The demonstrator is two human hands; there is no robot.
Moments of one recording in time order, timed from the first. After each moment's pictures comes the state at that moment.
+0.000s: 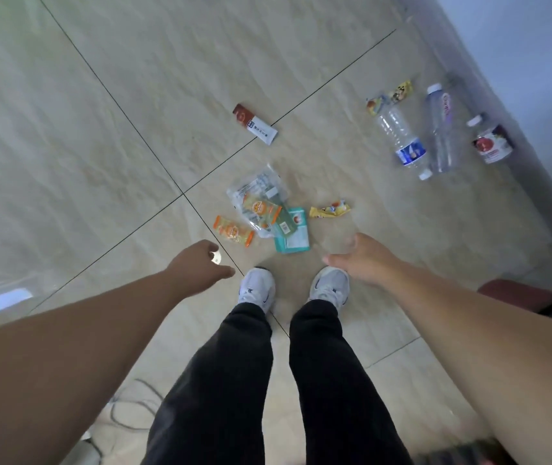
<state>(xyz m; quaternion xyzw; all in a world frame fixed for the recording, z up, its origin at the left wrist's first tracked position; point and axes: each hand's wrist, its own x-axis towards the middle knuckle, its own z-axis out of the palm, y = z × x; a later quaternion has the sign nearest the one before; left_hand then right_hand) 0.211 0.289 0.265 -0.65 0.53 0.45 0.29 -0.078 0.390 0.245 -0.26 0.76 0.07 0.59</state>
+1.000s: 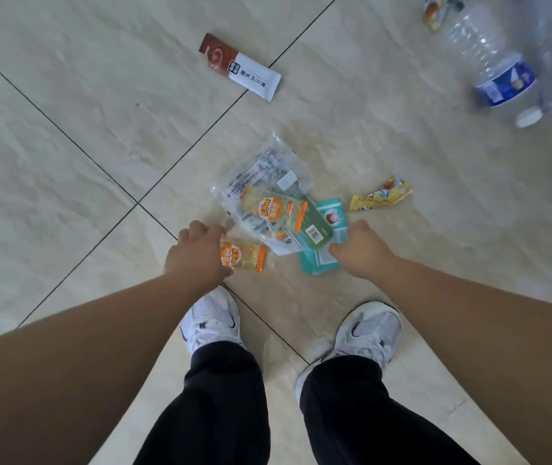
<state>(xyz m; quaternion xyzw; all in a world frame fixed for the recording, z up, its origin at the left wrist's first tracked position) 0.269 0.244 -0.038 -0.47 0.76 0.27 0.36 0.017 0.363 -0.028 -0.17 0.83 0.05 0.53</state>
